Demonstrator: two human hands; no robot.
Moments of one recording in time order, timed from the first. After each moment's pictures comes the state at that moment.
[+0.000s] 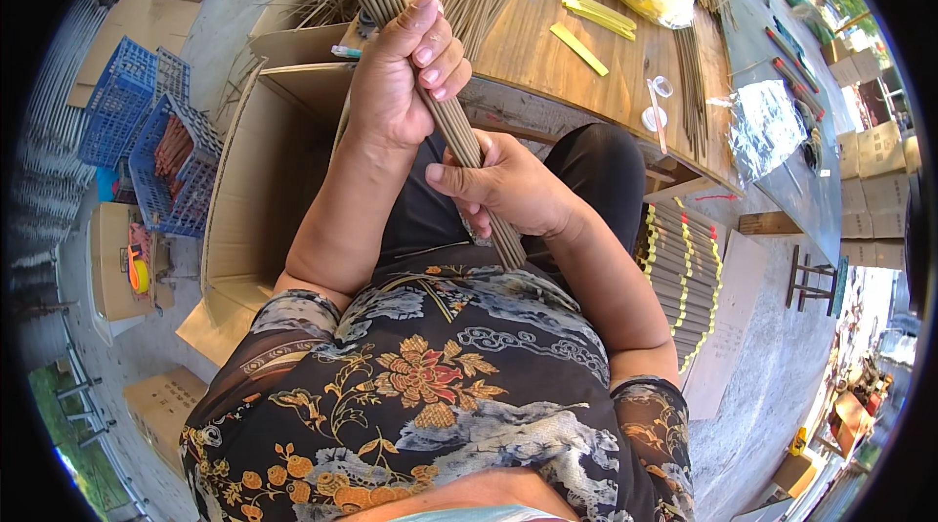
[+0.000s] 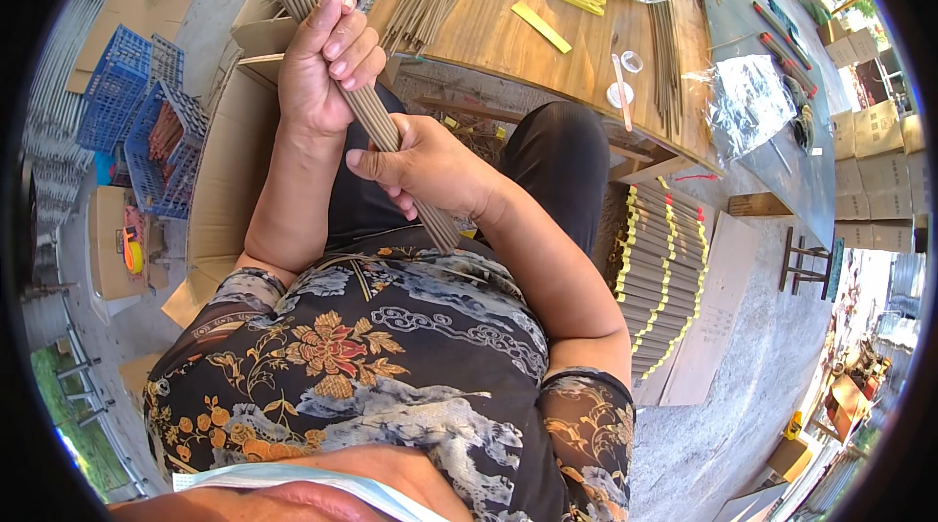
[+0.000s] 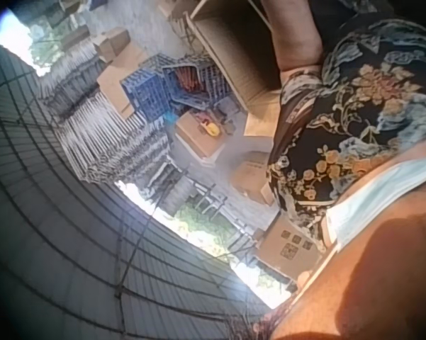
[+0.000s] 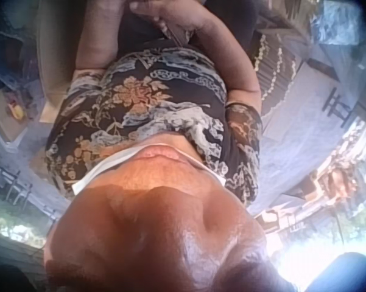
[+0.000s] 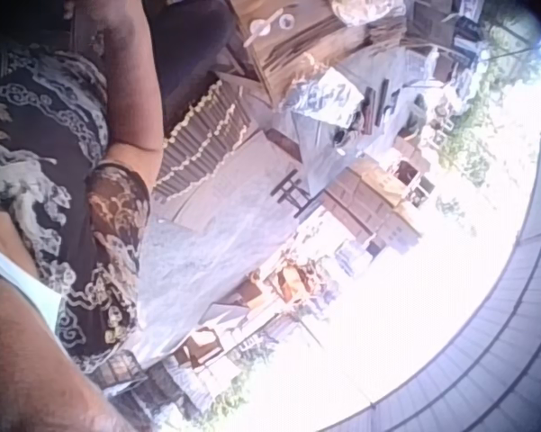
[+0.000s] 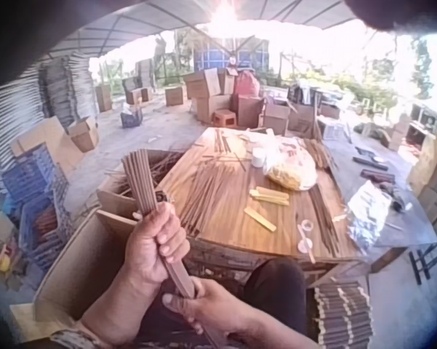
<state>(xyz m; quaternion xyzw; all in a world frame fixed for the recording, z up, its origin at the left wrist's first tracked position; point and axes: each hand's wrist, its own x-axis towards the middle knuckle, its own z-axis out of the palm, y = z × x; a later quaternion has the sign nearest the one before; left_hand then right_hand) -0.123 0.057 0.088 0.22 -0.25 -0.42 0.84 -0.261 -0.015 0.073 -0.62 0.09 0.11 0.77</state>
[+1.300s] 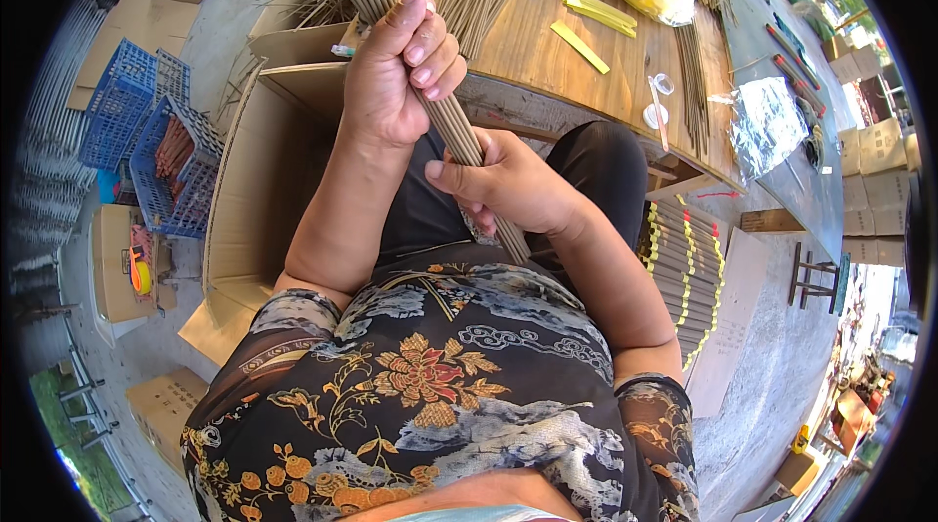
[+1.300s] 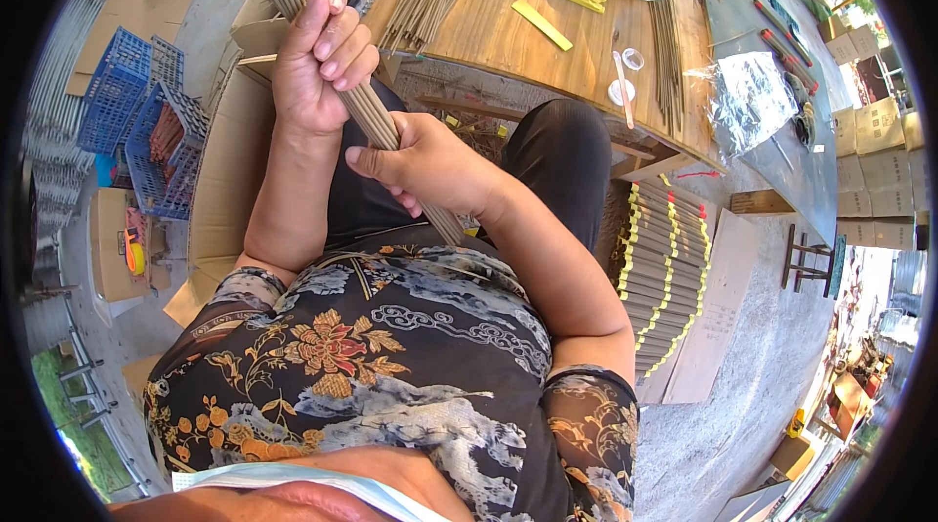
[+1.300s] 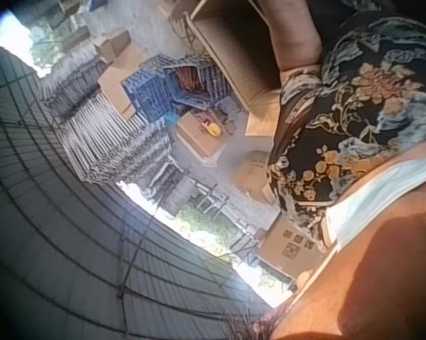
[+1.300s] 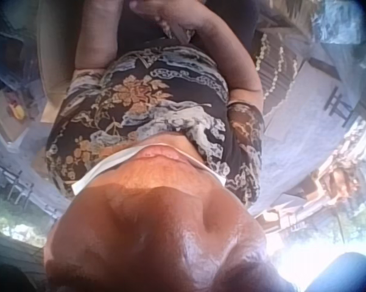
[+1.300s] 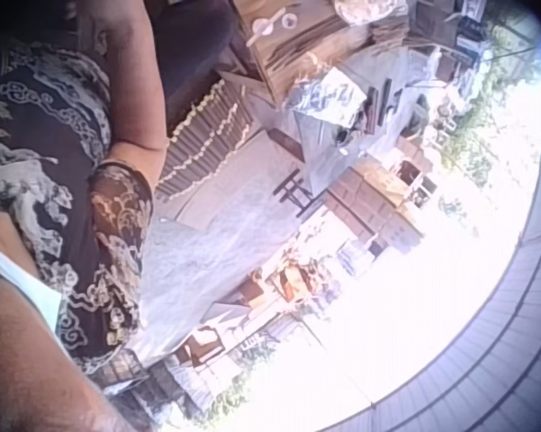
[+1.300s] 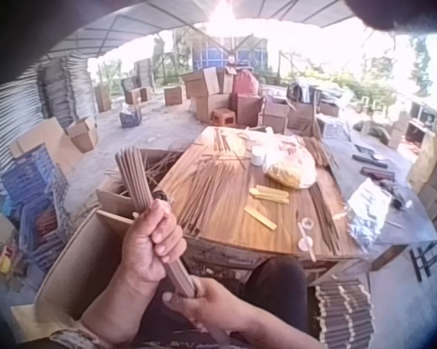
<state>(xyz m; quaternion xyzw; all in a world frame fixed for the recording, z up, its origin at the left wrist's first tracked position) -0.122 0.060 0.092 0.21 -0.27 -0.42 0.84 -0.260 -0.013 0.077 -0.64 0.09 0.10 0.76</state>
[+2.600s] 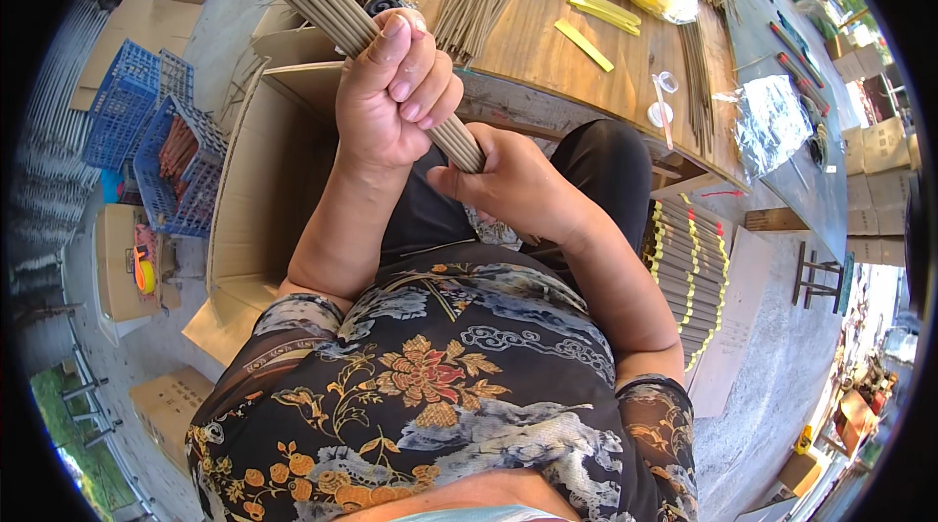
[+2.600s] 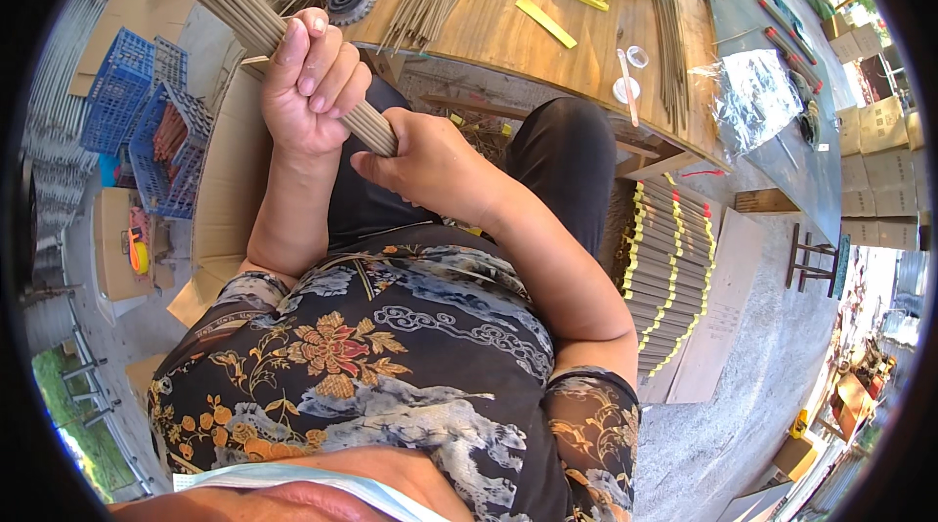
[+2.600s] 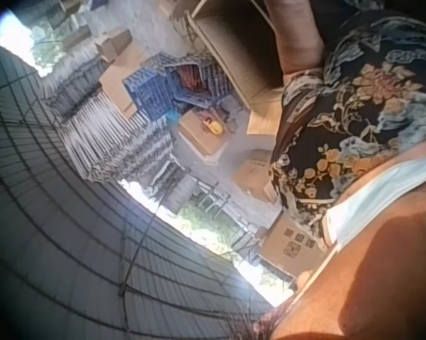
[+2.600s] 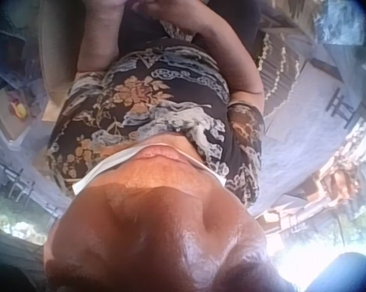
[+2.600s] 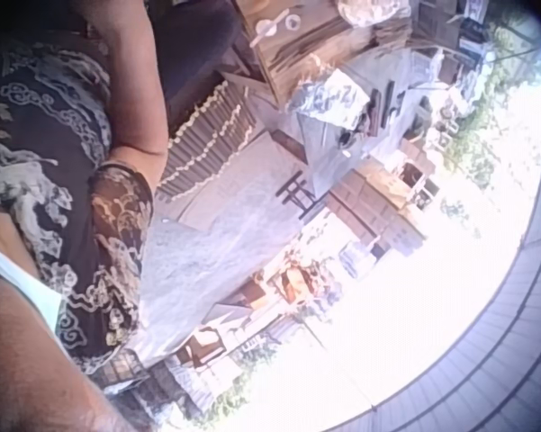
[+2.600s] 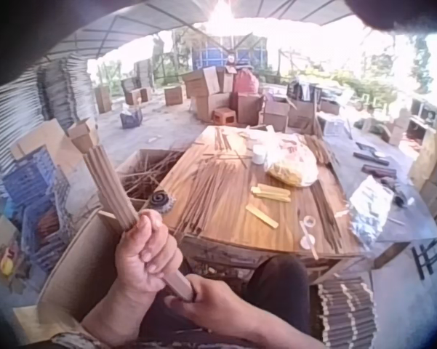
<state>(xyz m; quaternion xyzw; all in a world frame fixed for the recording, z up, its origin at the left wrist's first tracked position) -0.133 0.075 0.091 0.17 -0.34 -0.39 0.84 -0.263 -0.012 0.083 -0.77 0.09 0.03 0.63</state>
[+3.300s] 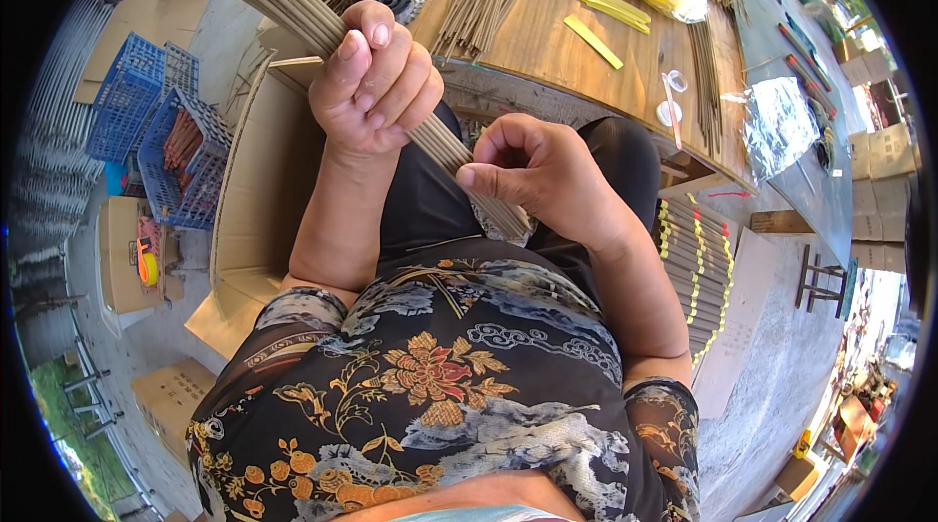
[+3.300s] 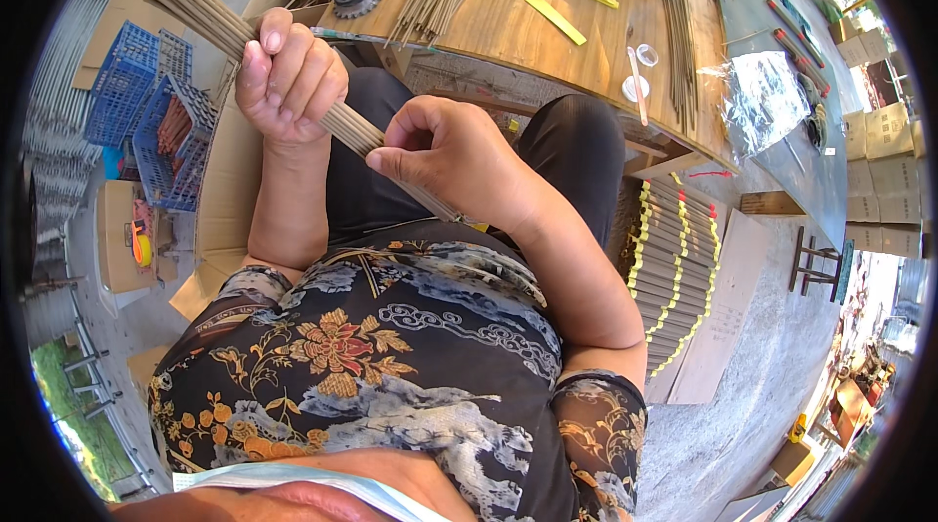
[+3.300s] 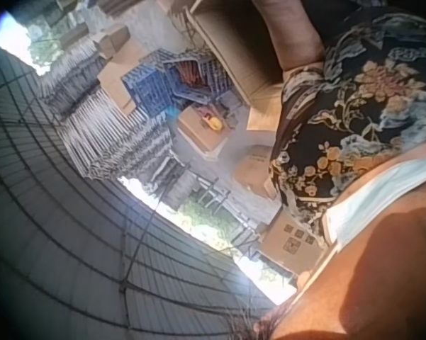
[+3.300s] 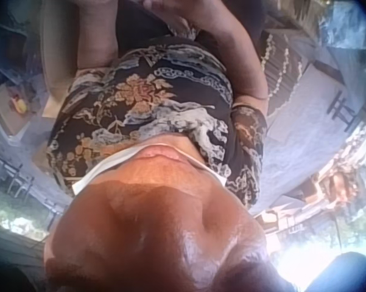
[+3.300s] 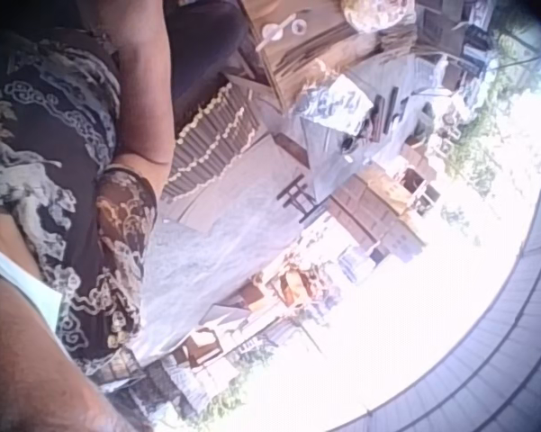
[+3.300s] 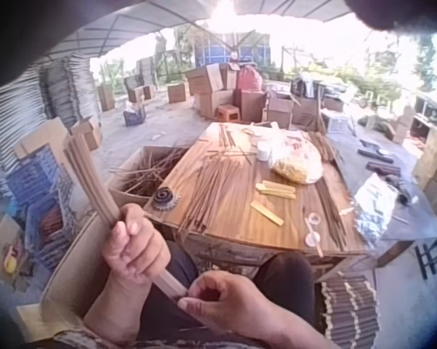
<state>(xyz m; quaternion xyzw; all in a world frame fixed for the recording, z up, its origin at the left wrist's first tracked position) -0.113 0.084 0.090 0.06 -0.47 -0.43 0.77 -0.276 -0.020 0.093 -0.74 0.09 -0.01 0.67</state>
